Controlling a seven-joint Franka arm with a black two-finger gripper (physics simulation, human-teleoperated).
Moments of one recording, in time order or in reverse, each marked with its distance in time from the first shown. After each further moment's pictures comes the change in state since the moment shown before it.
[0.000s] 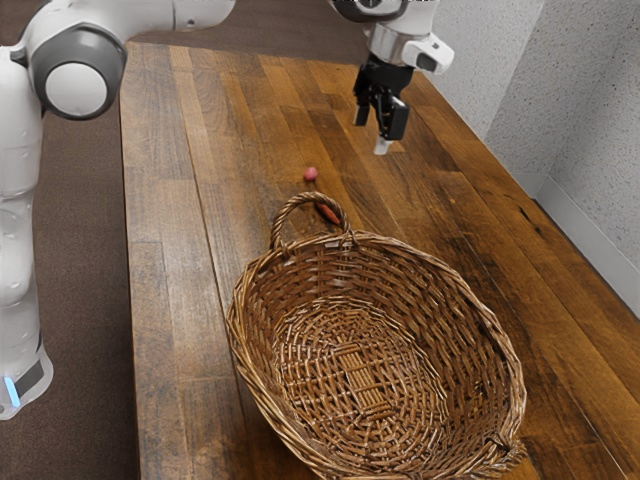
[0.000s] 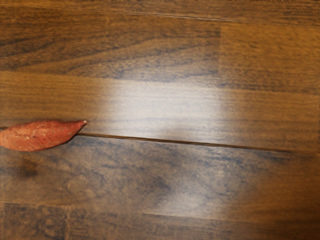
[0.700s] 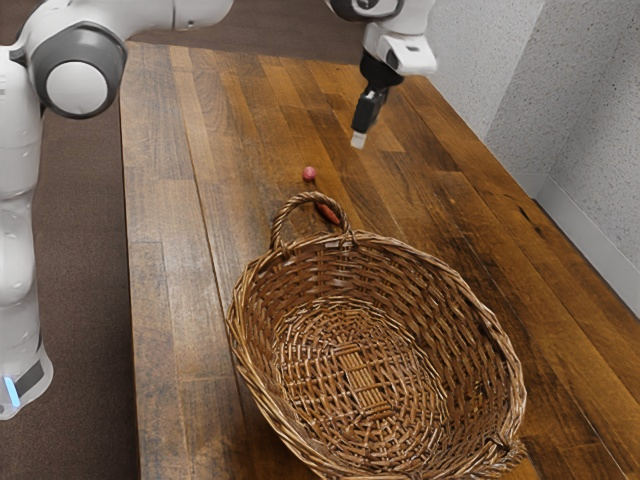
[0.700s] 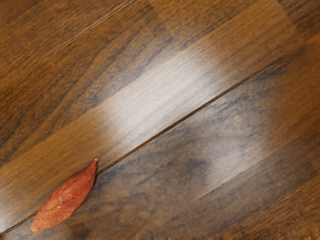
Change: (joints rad) arm 0.028 -0.007 -0.005 -0.018 0.028 0.014 0.789
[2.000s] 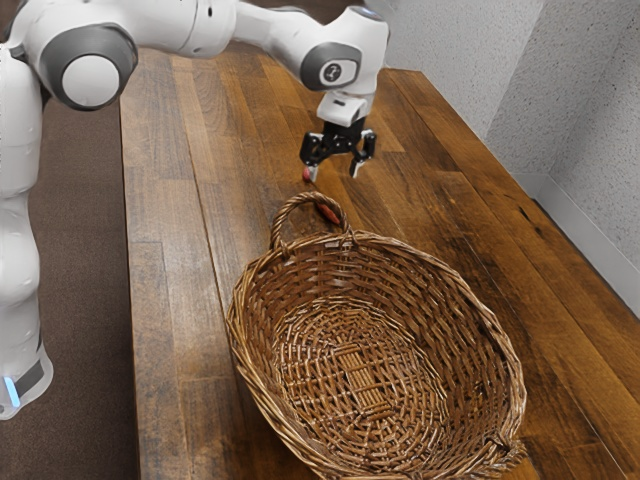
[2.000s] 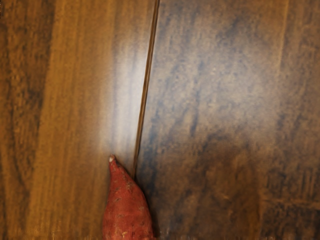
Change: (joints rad) arm 0.110 0.000 0.090 -0.411 -0.084 0.427 0.950
